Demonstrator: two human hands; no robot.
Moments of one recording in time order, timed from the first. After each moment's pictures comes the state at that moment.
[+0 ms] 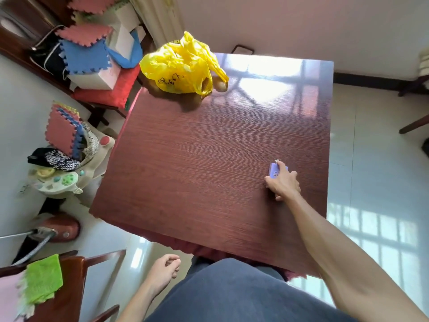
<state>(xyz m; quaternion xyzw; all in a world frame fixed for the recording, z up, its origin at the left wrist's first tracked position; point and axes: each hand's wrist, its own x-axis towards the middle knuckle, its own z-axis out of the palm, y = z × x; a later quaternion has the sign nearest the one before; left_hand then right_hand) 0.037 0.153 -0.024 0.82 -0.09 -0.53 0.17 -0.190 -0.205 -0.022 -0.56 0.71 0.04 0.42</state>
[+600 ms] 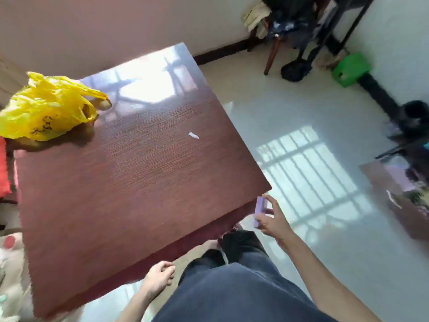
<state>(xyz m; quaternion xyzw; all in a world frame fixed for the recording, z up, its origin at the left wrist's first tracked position) 0.058 0.136 -0.057 0.73 -0.35 -0.58 -0.04 -0.314 0.097 -0.011 -0.21 0.73 -0.29 0.58</state>
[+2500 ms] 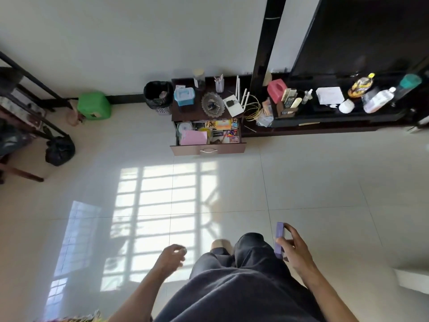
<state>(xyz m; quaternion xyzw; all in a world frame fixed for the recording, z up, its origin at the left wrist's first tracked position) -0.697 0.230 -0.031 0.35 -0.73 -0.46 -0.36 -0.744 0.593 -0.015 0.25 0.77 -0.51 0.28</state>
